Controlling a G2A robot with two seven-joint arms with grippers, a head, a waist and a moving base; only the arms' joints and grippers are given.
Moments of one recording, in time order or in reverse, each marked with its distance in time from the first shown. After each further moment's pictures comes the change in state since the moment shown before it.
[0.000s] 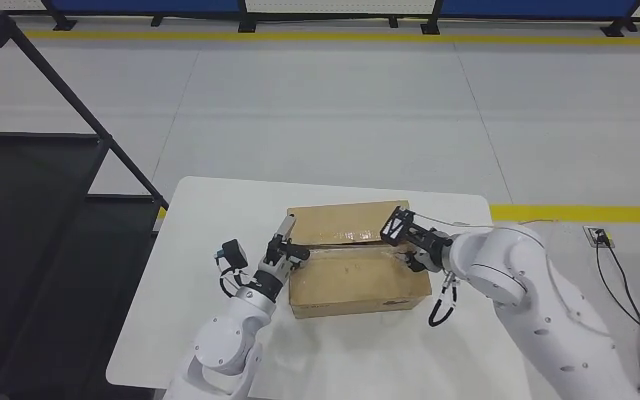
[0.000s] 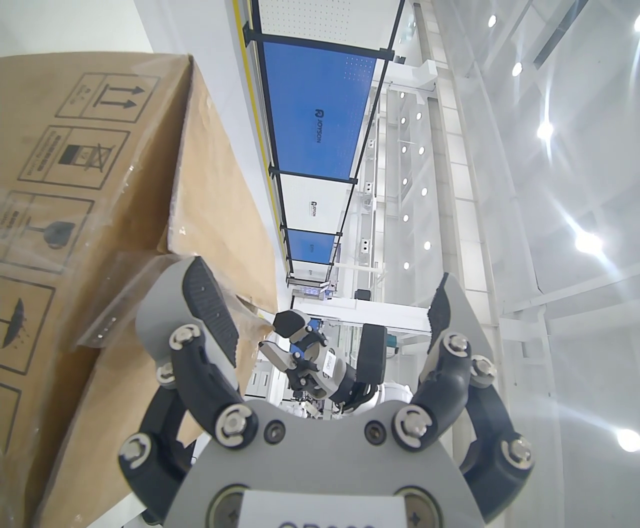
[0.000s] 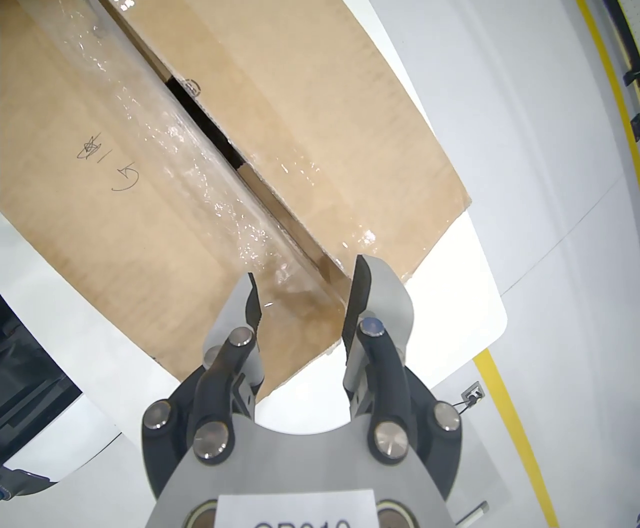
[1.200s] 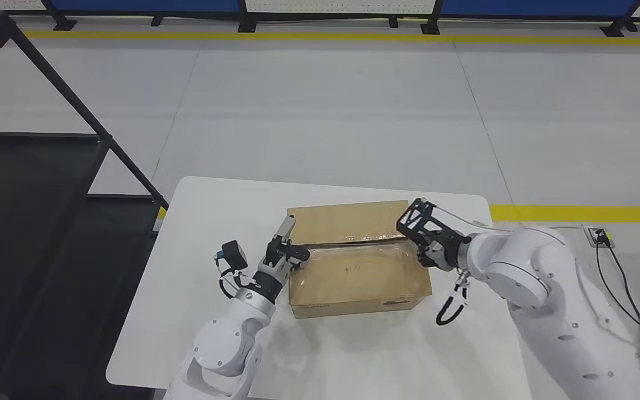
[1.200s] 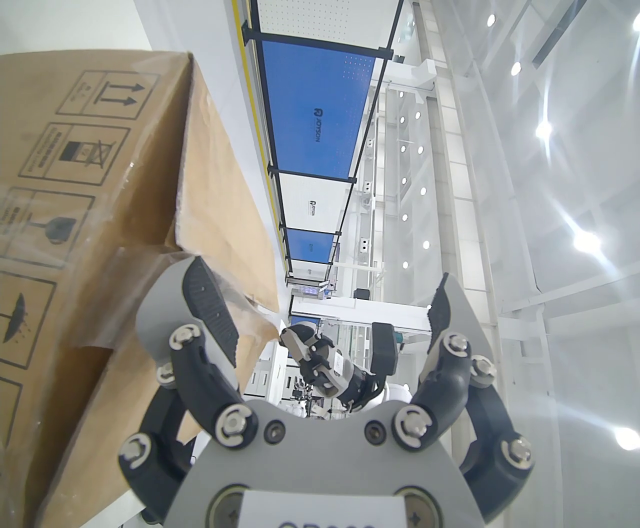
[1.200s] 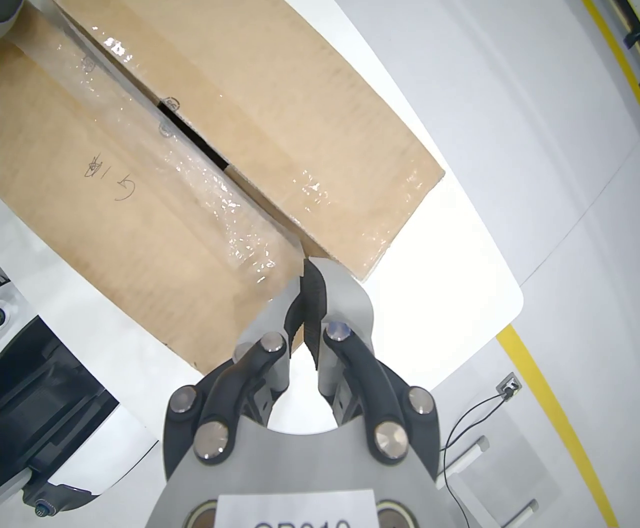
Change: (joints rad) left arm 0.009 -0.002 -0.005 -0.005 0.001 -0.003 -0.008; right arm -0.073 0.023 0.112 -0.069 0.084 0.066 0.021
